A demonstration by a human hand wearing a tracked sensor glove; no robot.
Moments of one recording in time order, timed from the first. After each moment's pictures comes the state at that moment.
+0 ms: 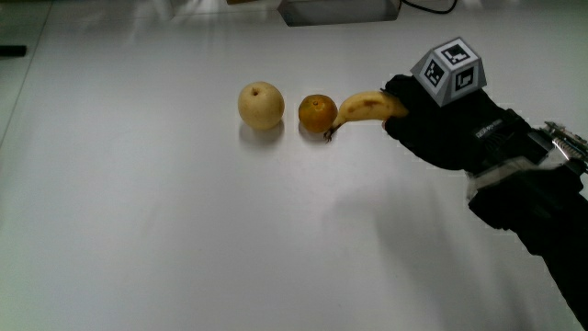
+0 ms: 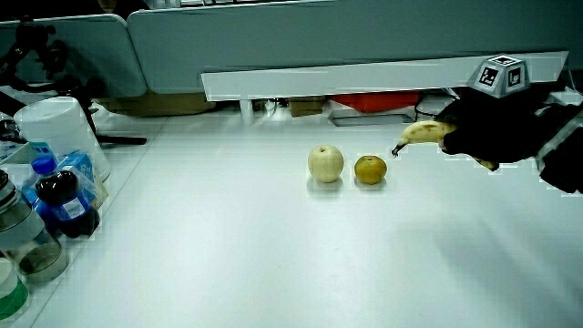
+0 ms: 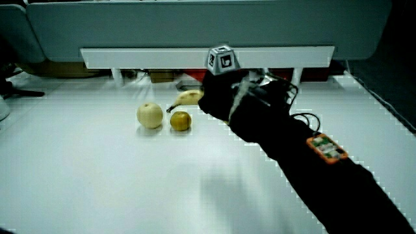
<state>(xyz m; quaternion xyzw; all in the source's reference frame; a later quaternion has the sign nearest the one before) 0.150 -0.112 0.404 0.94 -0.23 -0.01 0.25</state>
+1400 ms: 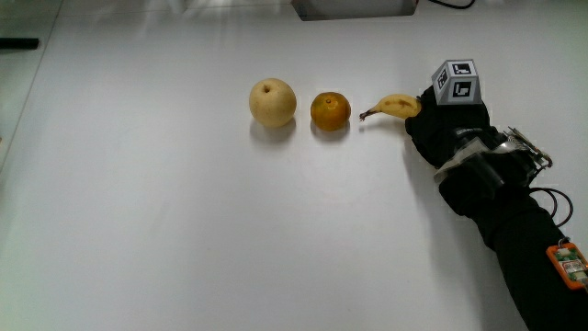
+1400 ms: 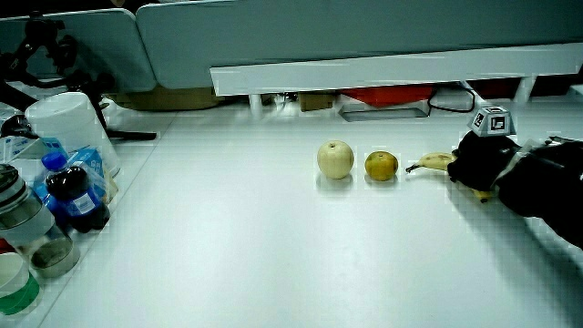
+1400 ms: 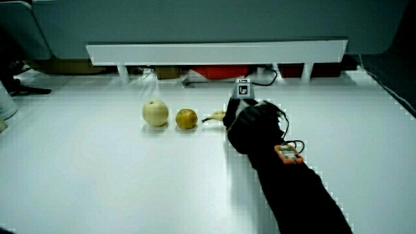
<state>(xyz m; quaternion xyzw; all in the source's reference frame) 0.201 -0.126 0.522 0.94 0.01 -0.05 0.33</state>
